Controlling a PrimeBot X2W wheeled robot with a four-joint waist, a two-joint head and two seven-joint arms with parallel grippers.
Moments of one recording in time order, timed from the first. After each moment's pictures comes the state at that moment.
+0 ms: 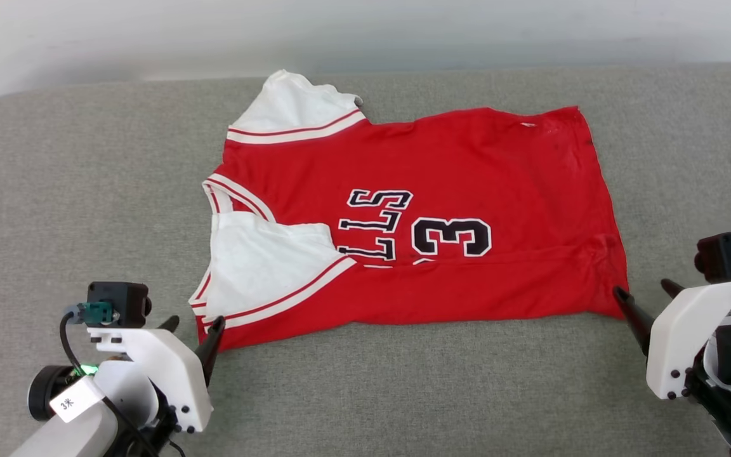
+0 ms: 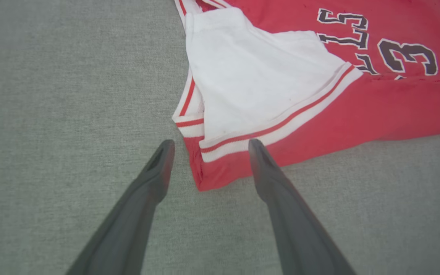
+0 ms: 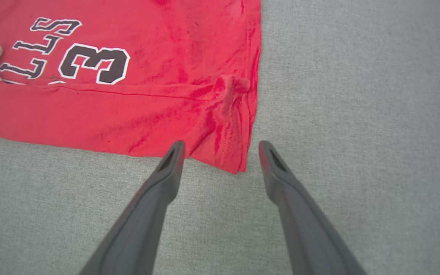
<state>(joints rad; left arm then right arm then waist) -0.27 0.70 -0.62 -0.04 -0.93 0.35 0.24 -0.16 -0.22 -0.05 -0.11 0.26 0.13 0.76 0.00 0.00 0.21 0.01</state>
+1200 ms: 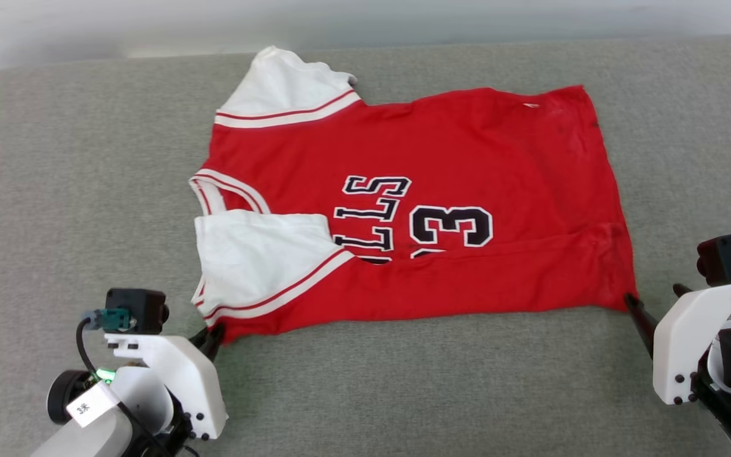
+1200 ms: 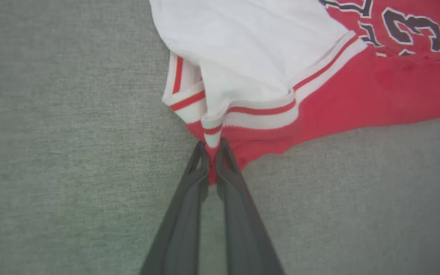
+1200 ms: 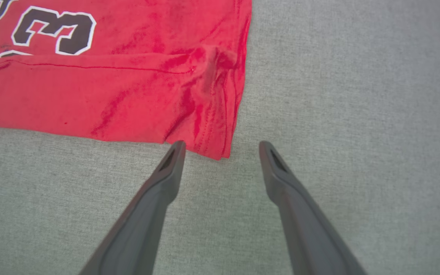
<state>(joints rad) -0.25 0.68 -0.64 -0.04 -0.95 0.34 0.25 -0.15 -0.22 -0.05 -0.16 0.20 0.13 0.80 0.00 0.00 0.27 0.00</state>
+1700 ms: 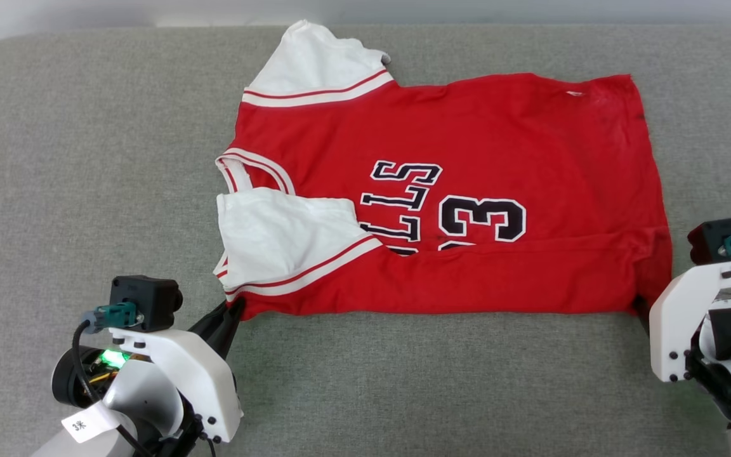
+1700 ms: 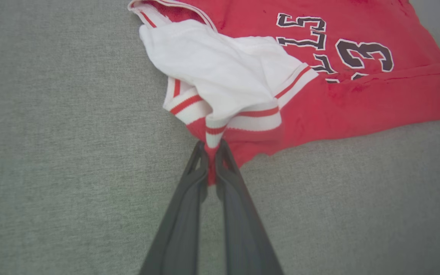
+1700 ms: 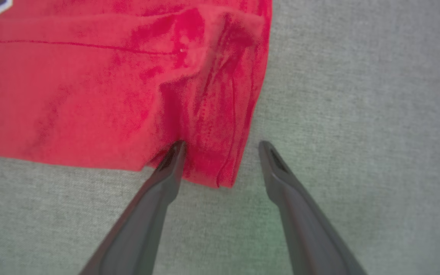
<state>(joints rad) -0.26 0.73 -0.64 -0.26 -0.89 0.38 0.24 -0.24 -0.22 -0.06 0.04 0.13 0.13 0.84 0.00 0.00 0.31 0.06</state>
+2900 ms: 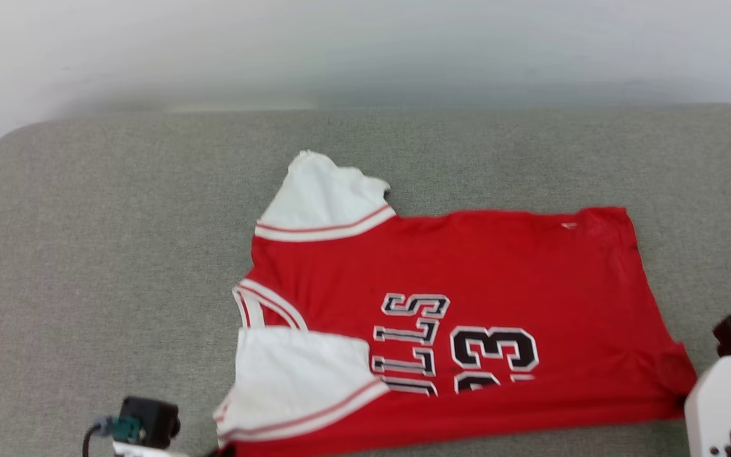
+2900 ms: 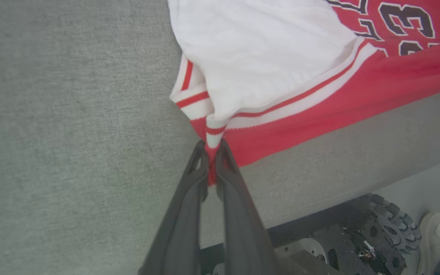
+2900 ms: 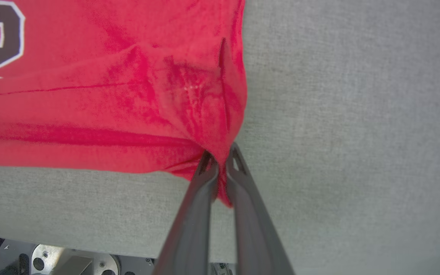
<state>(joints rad) -0.02 0.81 -0.69 -0.23 -0.98 0.35 0.25 -0.02 -0.32 -0.07 -0.02 0.27 0.13 0.91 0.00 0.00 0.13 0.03</state>
